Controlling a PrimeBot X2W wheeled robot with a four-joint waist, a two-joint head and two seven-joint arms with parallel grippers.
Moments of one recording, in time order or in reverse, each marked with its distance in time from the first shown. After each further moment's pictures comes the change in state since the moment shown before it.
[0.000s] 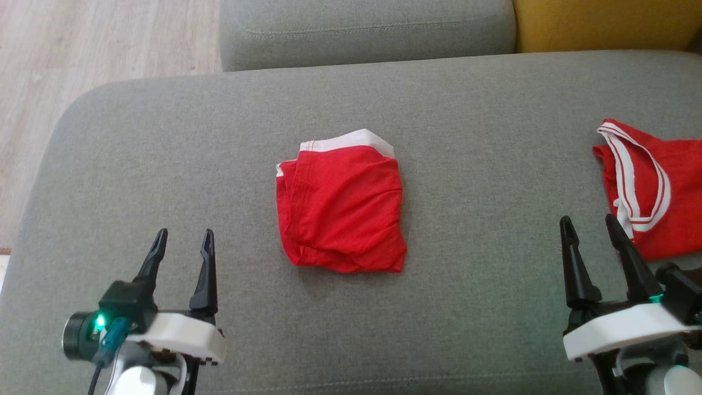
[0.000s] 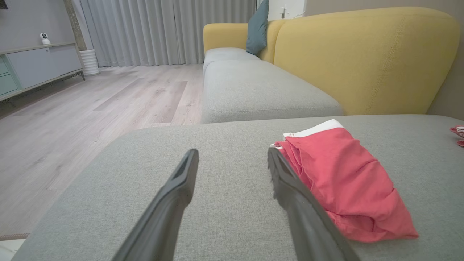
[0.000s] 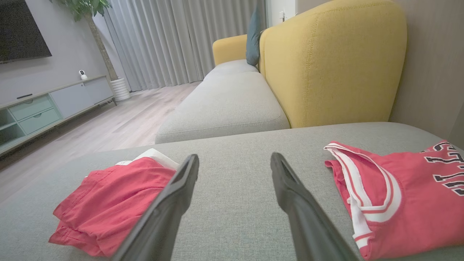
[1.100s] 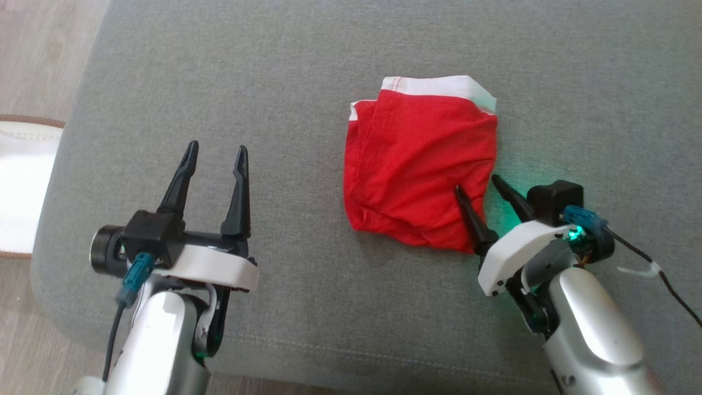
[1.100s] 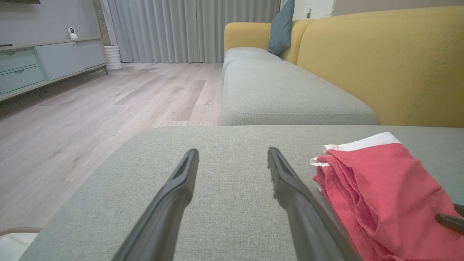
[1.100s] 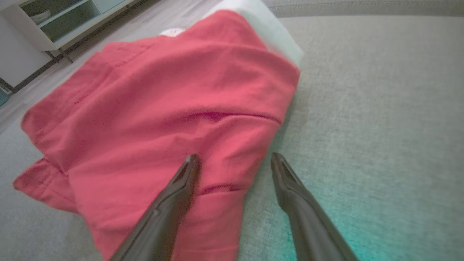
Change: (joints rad) left arm -0.239 -0.043 -0.084 0.041 0.000 -0.011 -0.067; right arm -0.438 -0.035 0.281 0.556 0.002 0.000 0.016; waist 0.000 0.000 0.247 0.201
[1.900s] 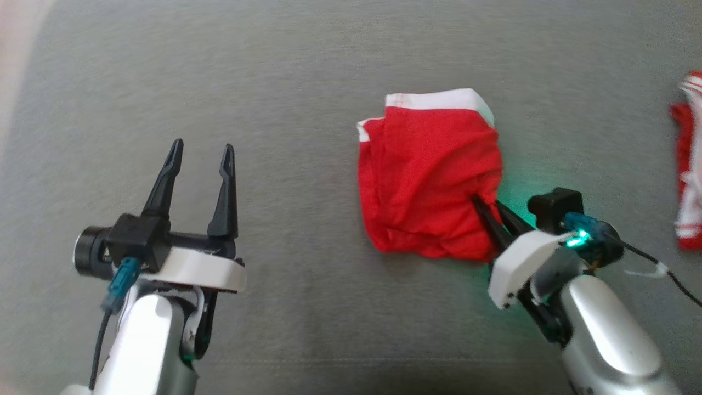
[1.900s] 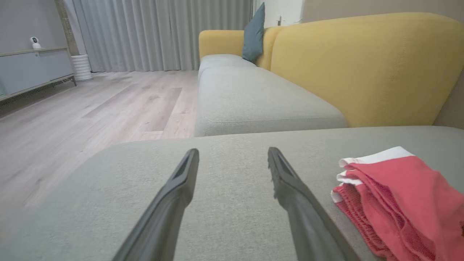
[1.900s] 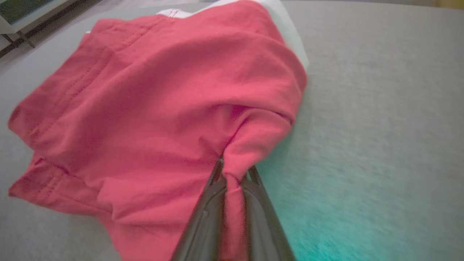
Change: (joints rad) left arm 0.013 0.016 0.026 -0.030 0.015 -0.007 -0.002; right arm 0.005 -0.067 0.071 0.000 0.028 0.000 0.036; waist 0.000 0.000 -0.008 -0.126
